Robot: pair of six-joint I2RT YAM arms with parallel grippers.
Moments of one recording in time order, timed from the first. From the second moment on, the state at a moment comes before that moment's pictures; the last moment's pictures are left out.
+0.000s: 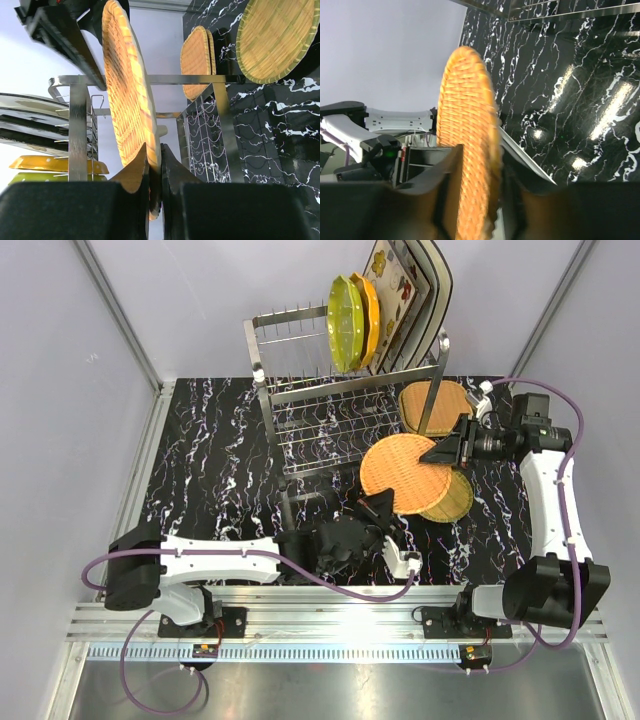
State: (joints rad) left arm -1.38 1.46 1.00 0.28 -0.43 1.31; right arm -0.16 1.34 1.34 -1.02 -1.15 0.11
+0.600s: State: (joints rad) left arm -1.38 1.48 0.99 0.36 -0.48 1.26; right arm -0.16 1.34 1.31 -0.99 -1.14 0.15
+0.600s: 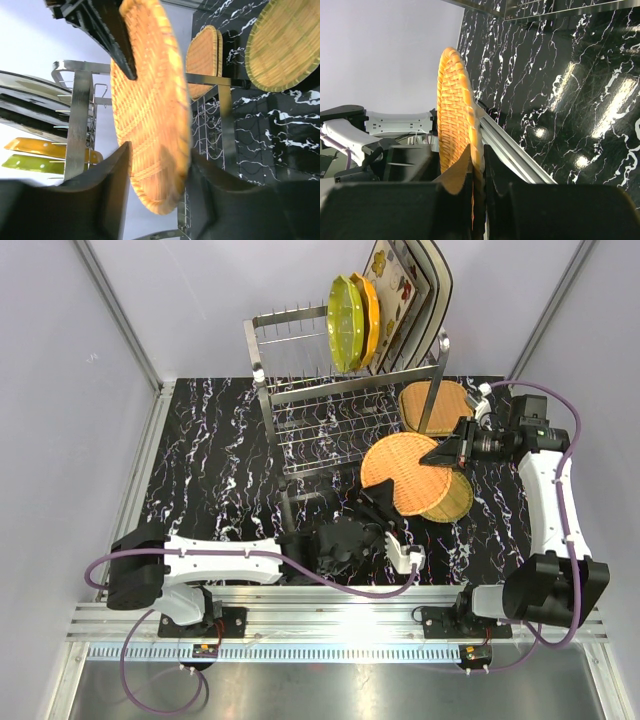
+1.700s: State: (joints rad) left arm -1.43 1.36 0.77 0.50 -0.72 0.91; right arm -0.31 1.53 1.36 -0.88 -1.11 0.09
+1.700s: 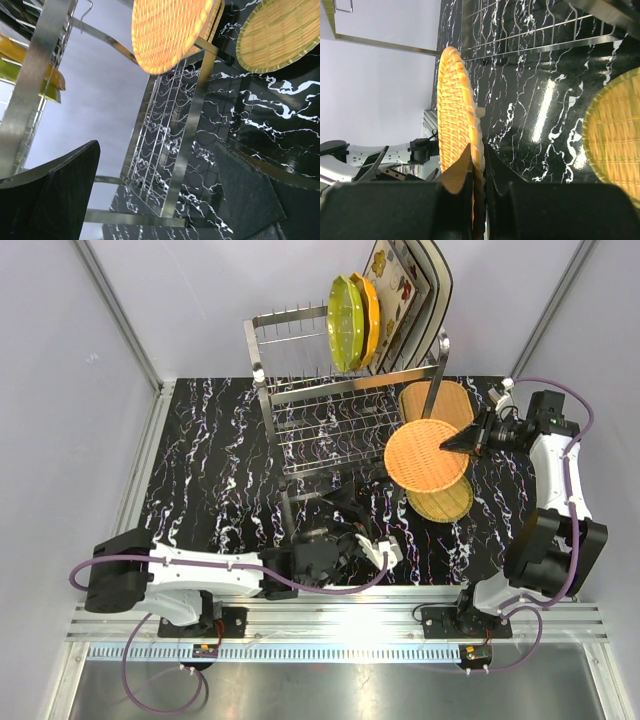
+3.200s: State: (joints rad) left arm -1.30 0.96 0.61 0.24 -0.79 -0.16; right arm -0.46 1.84 1.19 -0.62 -0.95 -0.18
